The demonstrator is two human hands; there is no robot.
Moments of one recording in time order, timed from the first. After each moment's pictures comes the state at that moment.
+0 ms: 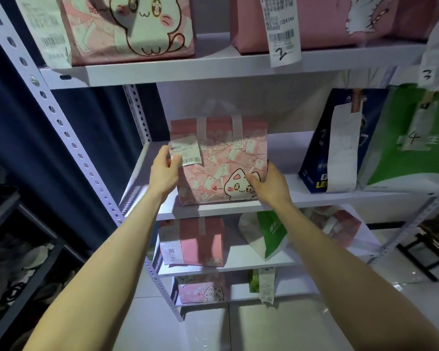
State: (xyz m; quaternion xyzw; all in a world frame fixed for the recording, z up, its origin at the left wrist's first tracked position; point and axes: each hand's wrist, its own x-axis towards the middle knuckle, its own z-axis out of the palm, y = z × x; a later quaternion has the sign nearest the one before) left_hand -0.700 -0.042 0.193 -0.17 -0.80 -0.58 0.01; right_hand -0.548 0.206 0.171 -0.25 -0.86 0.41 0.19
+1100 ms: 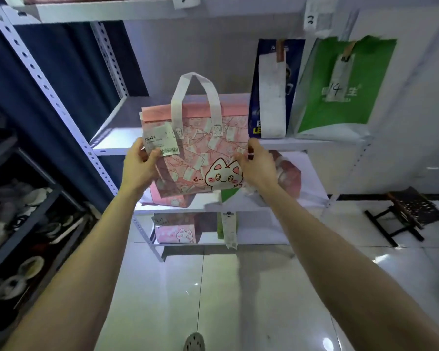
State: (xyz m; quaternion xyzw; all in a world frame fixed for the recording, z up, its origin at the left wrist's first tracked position) left_hand -0.445 -0.015 0.165 -0.11 -0.79 -0.60 0.04; right_hand -0.334 0.264 0.158 -0.17 -0.86 0.44 0.20
